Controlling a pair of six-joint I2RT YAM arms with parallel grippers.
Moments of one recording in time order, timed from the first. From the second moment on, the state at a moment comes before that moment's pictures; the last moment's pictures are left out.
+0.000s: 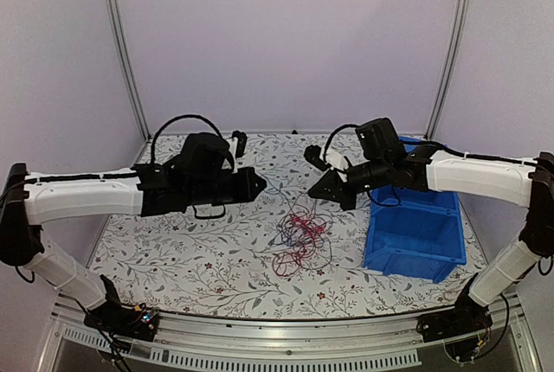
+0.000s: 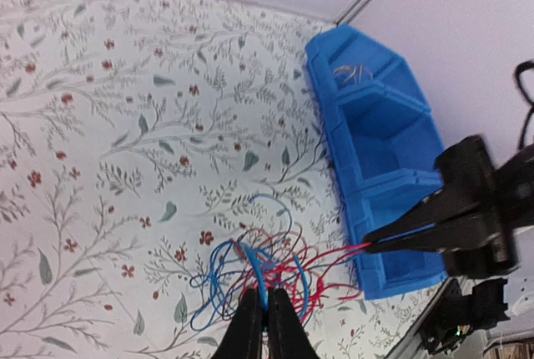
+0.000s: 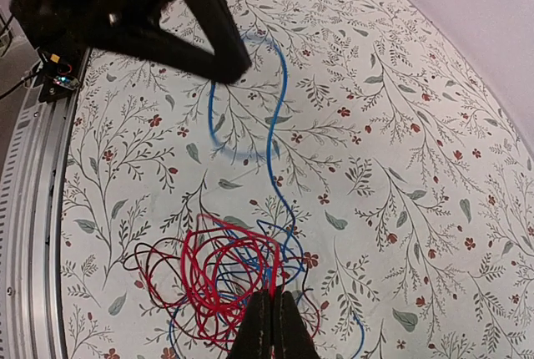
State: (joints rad) left arm -0.93 1.50 0.98 -0.06 -0.09 -0.74; right arm 0.72 1.53 1.11 -0.23 -0.48 -0.40
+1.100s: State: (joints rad) left arm -0.92 1.11 1.79 -0.26 -0.48 -0.09; right arm 0.72 1.93 1.23 -0.36 -0.37 -0.39
